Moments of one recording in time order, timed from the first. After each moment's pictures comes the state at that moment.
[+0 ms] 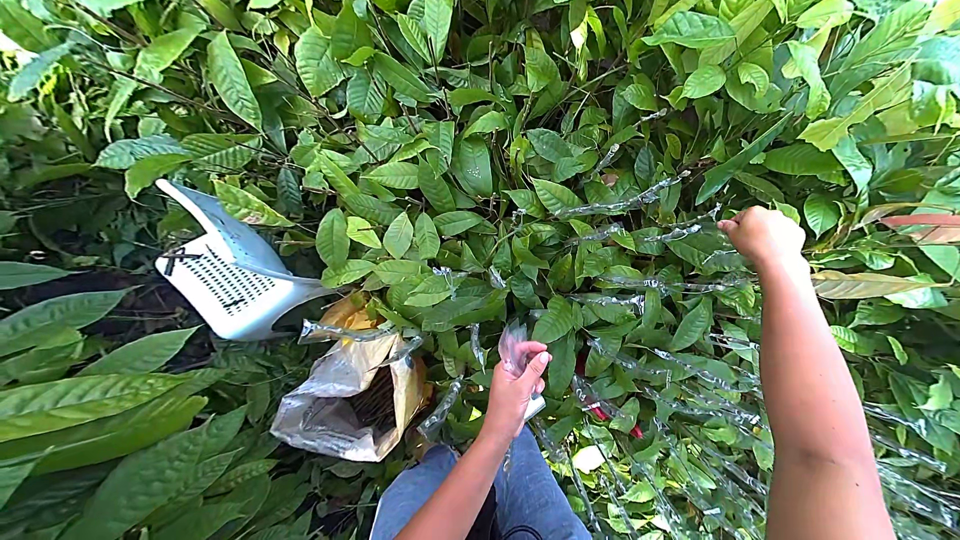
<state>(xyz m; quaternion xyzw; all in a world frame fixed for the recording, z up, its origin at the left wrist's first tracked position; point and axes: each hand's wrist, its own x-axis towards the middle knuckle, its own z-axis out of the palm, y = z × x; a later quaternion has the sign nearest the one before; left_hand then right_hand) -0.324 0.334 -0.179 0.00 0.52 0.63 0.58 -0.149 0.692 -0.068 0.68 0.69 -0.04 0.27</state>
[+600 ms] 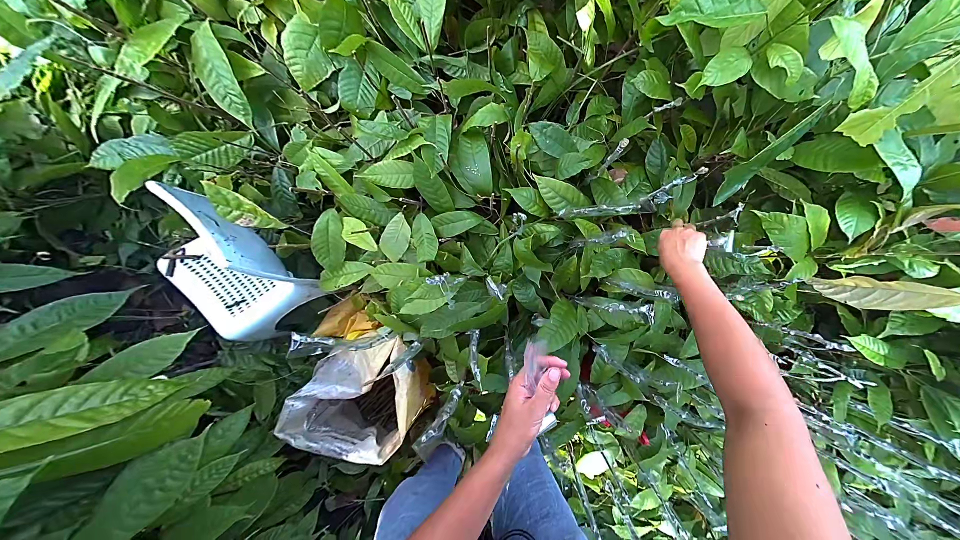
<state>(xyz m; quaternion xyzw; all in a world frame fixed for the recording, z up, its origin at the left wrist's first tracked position) -0.315 0.339 -0.189 0.08 0.49 0.61 0.62 -0.187 0.675 -0.210 0.57 0.73 0.00 0.37</state>
